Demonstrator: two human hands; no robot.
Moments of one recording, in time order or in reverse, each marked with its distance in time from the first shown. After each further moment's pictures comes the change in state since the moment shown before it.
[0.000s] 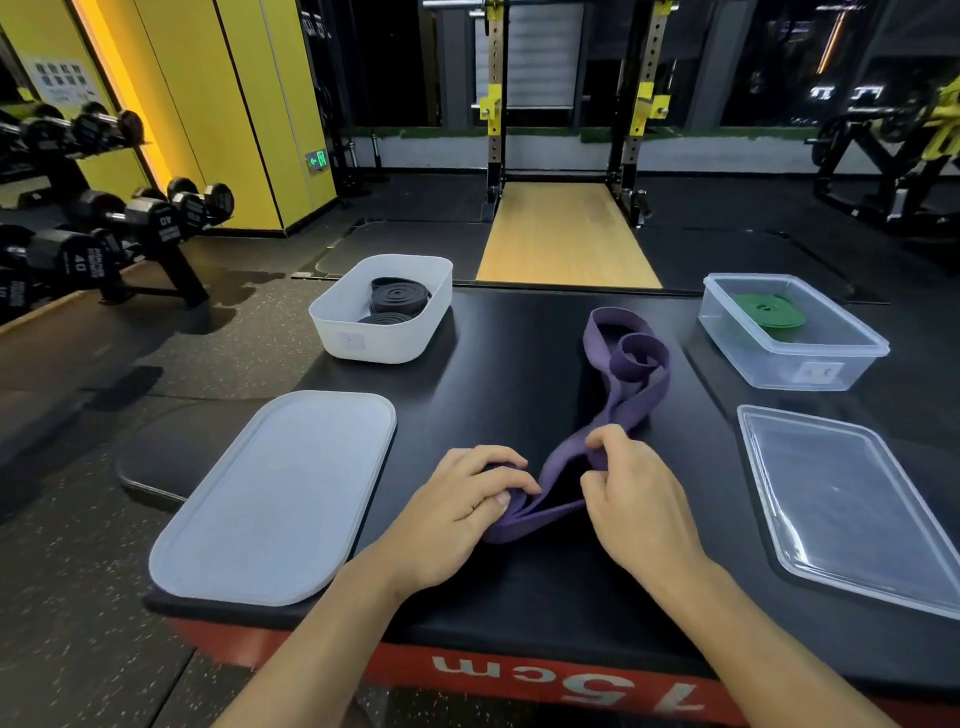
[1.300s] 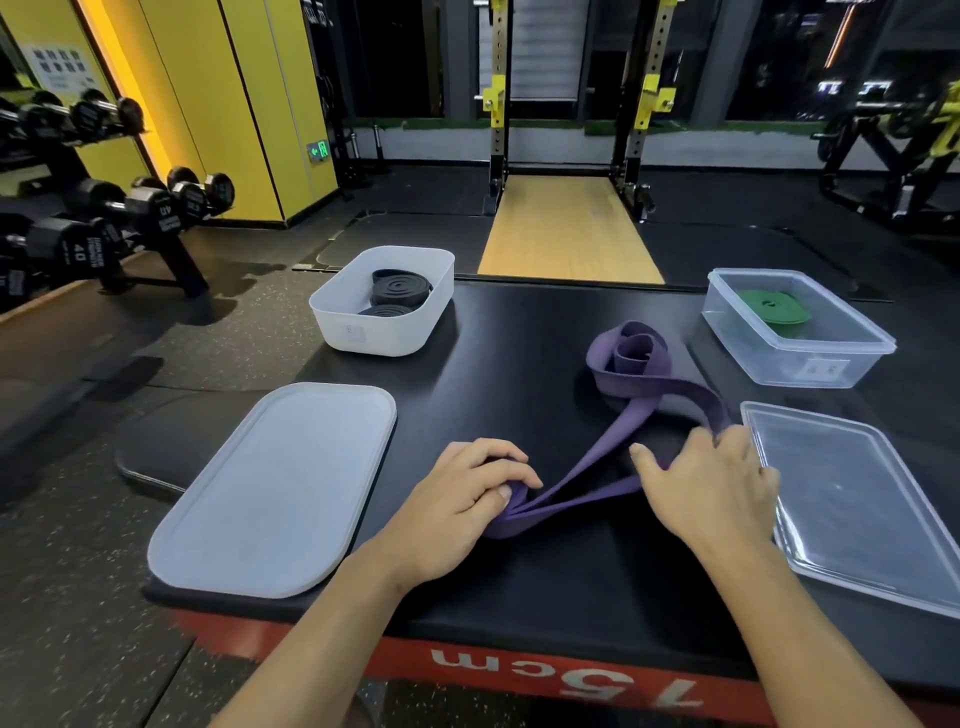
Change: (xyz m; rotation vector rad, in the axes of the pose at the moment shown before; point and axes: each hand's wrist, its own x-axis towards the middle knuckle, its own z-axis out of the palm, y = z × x) left_hand 0.002 0.000 0.003 -0.037 0.020 -0.030; right_hand 0.021 0.048 -0.014 -0.418 0.105 0.347
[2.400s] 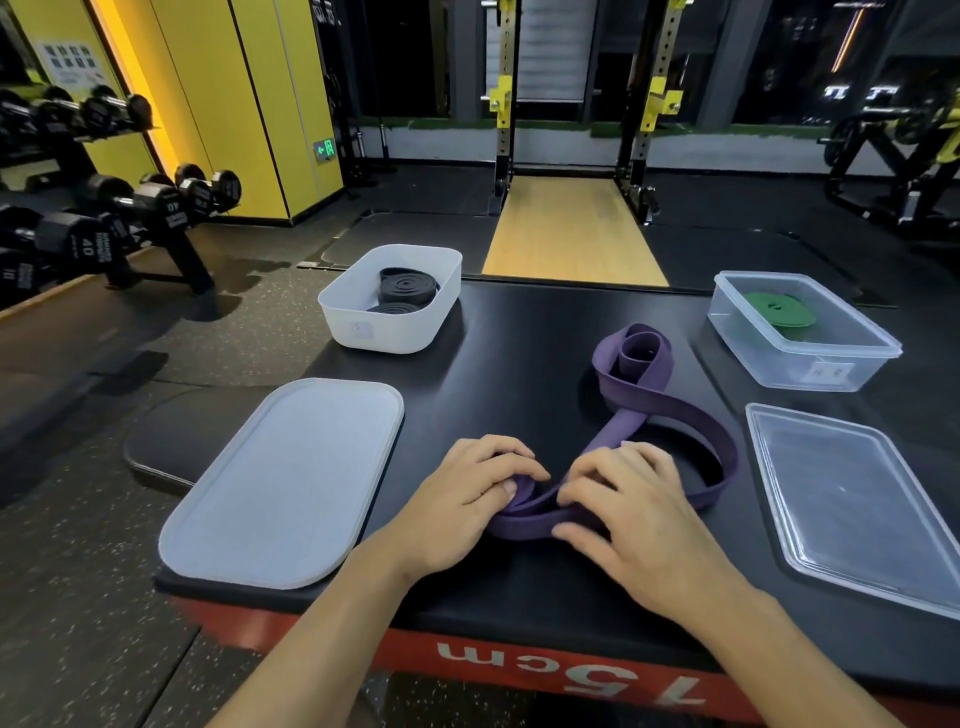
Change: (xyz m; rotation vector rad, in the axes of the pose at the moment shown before) left_hand 0.001 -0.001 -0.002 -0.022 -0.016 0.012; right_hand -0.051 -0.014 -0.002 0.223 0.126 -1.007
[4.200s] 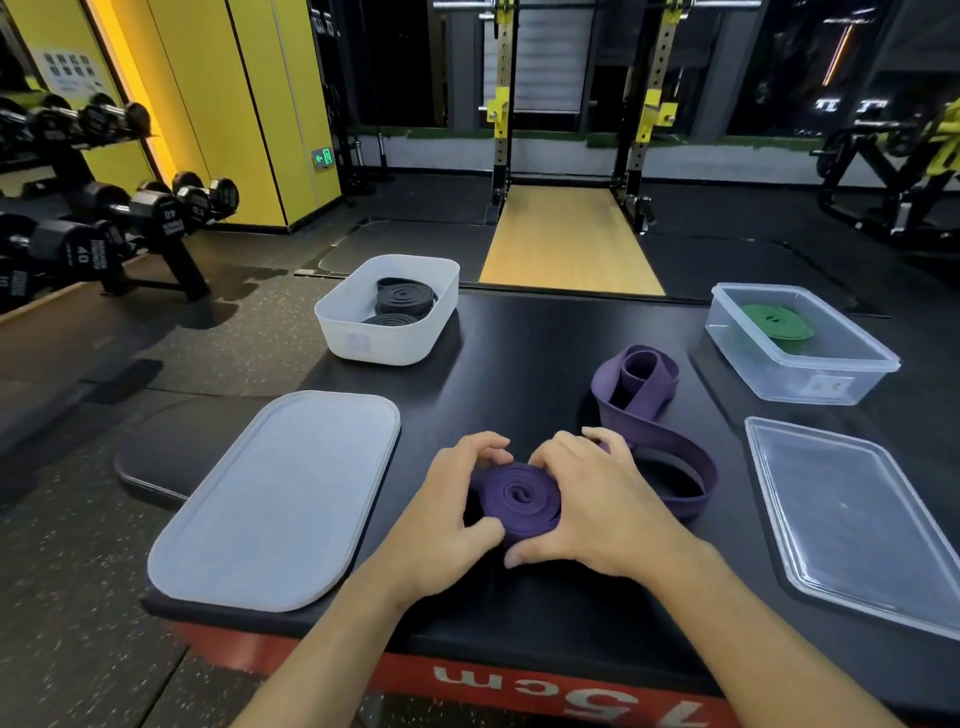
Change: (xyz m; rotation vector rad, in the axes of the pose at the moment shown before) left_hand -0.009 0.006 -0.001 -0.184 0.153 -0.082; right_hand 0.057 -0.002 0.003 0.150 -0.326 0.192
